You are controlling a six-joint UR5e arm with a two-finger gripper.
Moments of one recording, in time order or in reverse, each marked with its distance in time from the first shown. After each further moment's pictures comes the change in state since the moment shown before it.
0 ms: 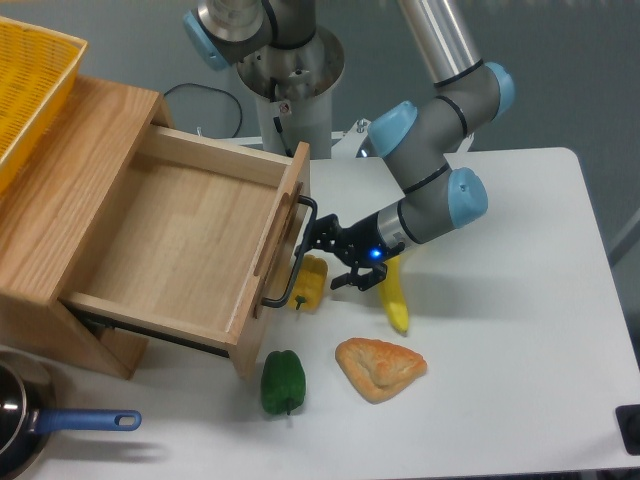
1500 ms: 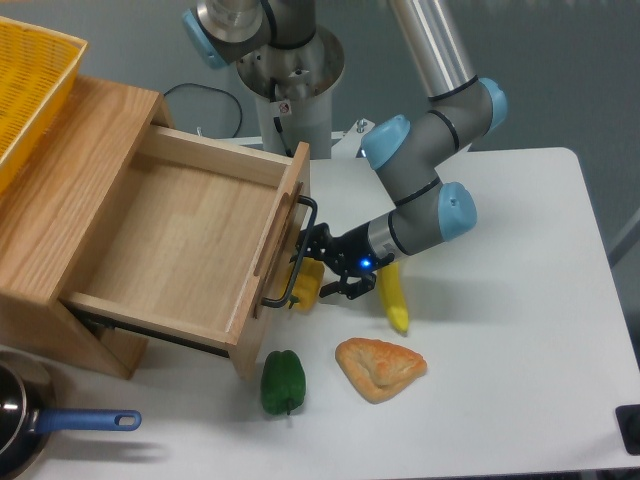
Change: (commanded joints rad) arm -0.034 -0.046 0.015 0.015 -0.026 0.009
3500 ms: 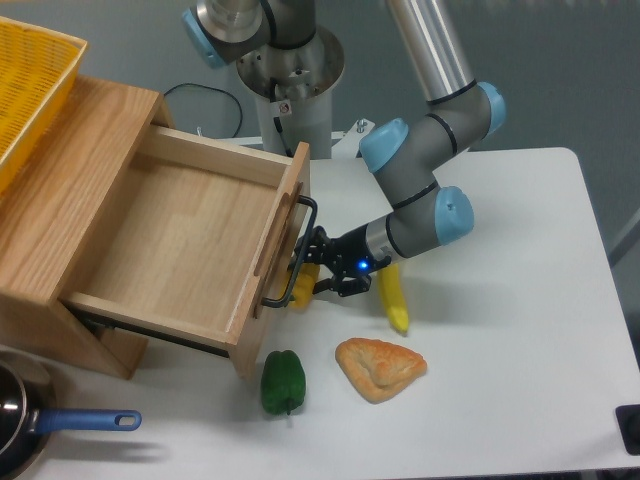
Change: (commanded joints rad) arm 0.032 0.011 0.003 0.000 0.021 0.002
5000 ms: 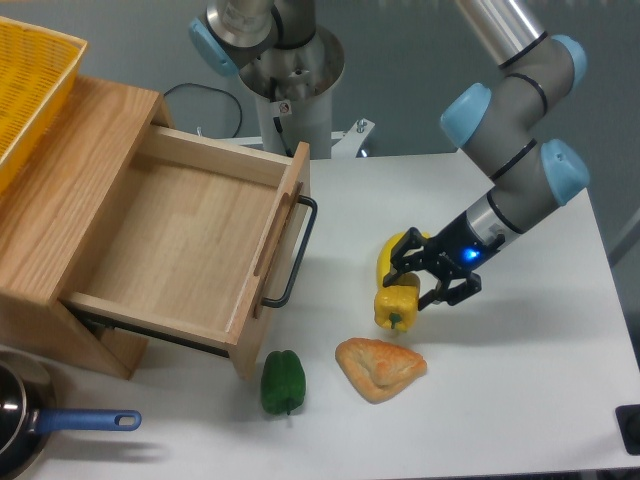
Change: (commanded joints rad) arm 0.124 0.011 0.258 0.005 0.000 0.002
